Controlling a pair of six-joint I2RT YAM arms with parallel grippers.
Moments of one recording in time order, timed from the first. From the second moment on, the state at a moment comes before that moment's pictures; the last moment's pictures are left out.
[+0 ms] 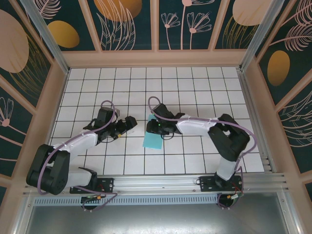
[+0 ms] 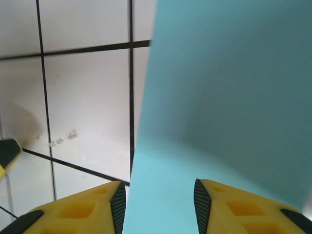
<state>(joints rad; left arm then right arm) -0.34 1.30 0.53 -0.08 0.43 -0.84 0.86 1.74 1.00 -0.23 -0.11 0.92</state>
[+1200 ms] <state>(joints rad) -0.54 1.20 0.42 -0.06 0.54 -0.90 0.84 1.65 0.77 -0.07 -0.08 1.17</state>
